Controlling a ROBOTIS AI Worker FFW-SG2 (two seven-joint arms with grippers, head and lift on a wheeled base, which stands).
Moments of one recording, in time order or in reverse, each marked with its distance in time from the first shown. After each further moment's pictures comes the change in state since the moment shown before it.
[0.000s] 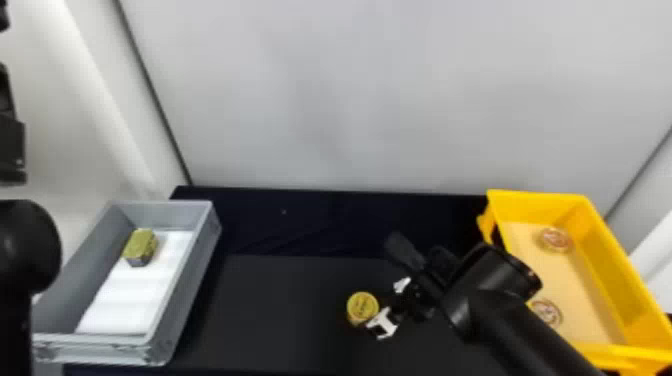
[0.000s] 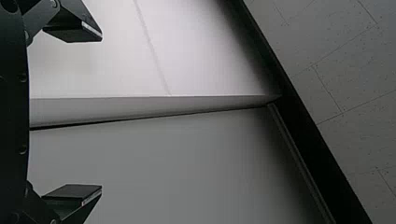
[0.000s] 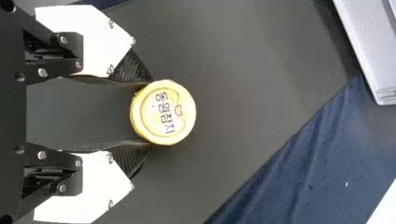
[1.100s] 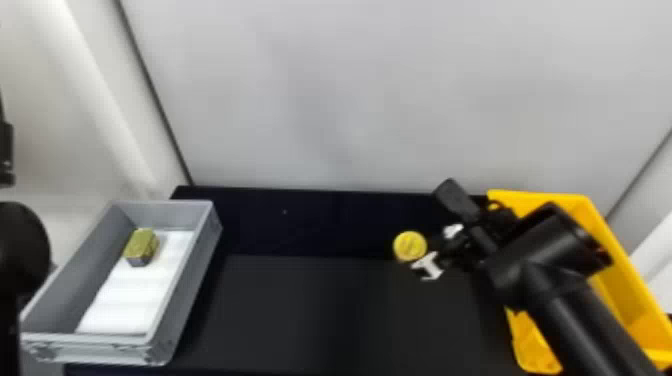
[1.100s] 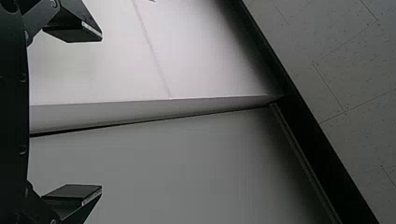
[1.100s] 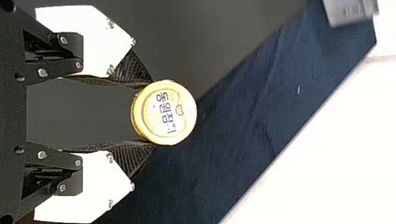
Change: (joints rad) left arm 0.010 0.014 0.013 -0.020 0.000 0.027 -0.003; right arm 0.089 -0.080 -0.231 -0.409 0.229 0.165 0.043
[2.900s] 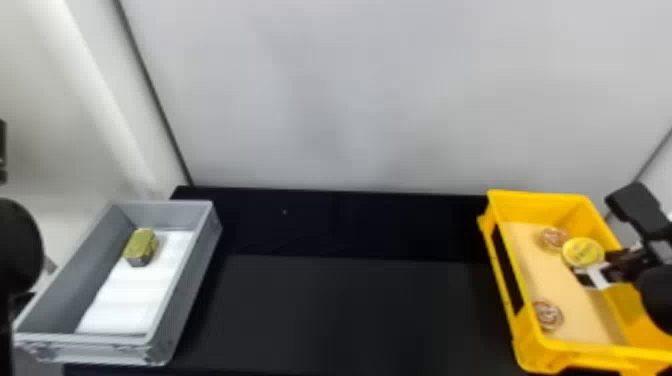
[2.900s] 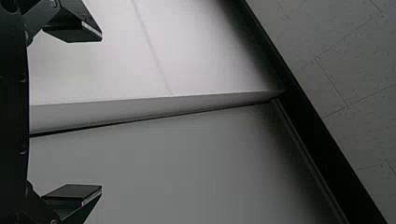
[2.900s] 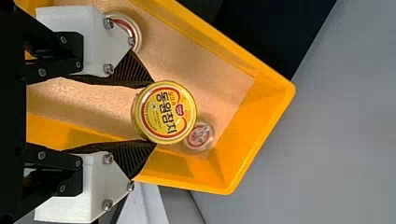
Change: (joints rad) left arm -0.003 0.014 -0.001 -0.020 -0.005 0.042 -0.012; right arm 0.168 -0.132 -0.453 -0.187 0.261 0.120 0.024
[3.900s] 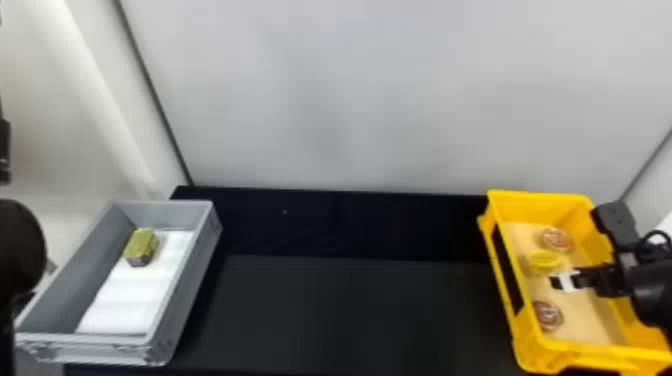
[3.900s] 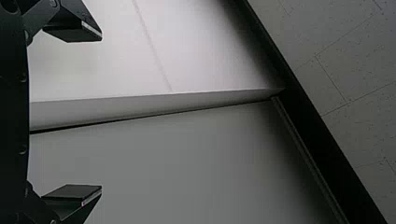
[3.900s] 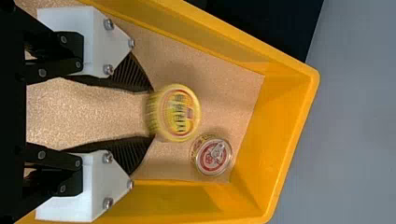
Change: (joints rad) left arm 0.001 0.002 -0.007 0.003 0.000 -0.006 0.000; right arm -0.153 0.005 -0.008 0.394 -0.353 -0.100 -0.302
